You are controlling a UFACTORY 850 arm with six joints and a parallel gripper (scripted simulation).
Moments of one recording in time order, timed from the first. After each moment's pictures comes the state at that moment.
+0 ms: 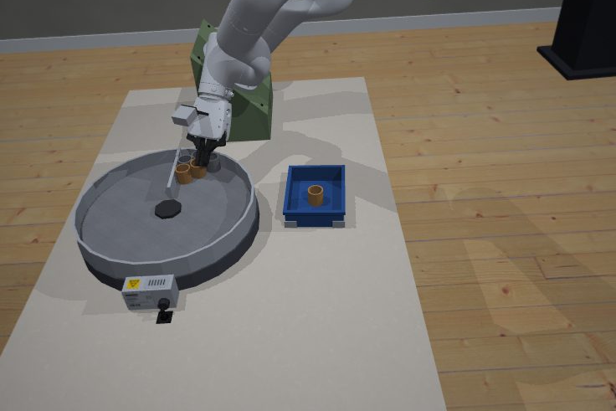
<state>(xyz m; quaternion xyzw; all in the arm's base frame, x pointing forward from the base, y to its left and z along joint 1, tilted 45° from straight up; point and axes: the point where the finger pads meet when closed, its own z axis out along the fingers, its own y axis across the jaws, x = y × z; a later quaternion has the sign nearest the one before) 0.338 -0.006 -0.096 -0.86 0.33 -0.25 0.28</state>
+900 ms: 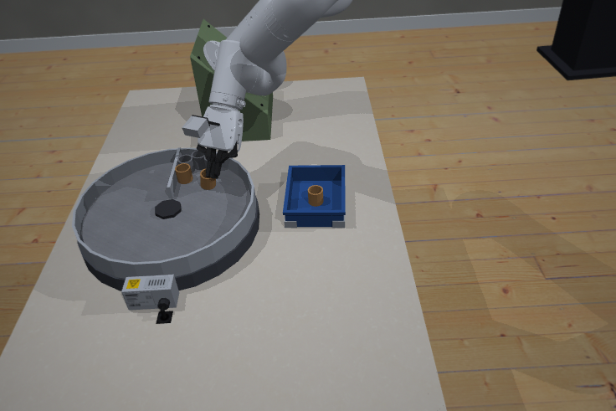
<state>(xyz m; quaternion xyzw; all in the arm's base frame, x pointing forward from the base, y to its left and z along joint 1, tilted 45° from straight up) 0.391 0.013 -0.072 -0.86 0.33 -0.25 0.28</state>
